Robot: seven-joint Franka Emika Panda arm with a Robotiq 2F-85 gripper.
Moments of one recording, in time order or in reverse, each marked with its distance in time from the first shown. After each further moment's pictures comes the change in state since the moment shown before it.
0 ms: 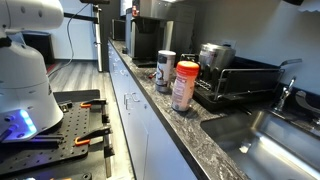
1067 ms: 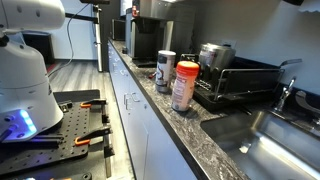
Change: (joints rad) arm -0.124 -0.005 0.087 0.075 0.071 0.039 -0.002
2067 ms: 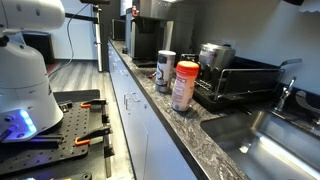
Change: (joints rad) arm 0.001 -0.045 0.001 0.010 0.007 0.001 0.000
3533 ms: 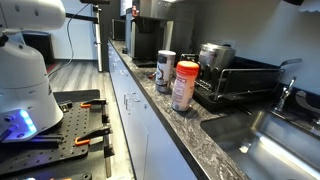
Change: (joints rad) arm -0.060 0.017 0.007 0.006 0.016 0.033 -0.003
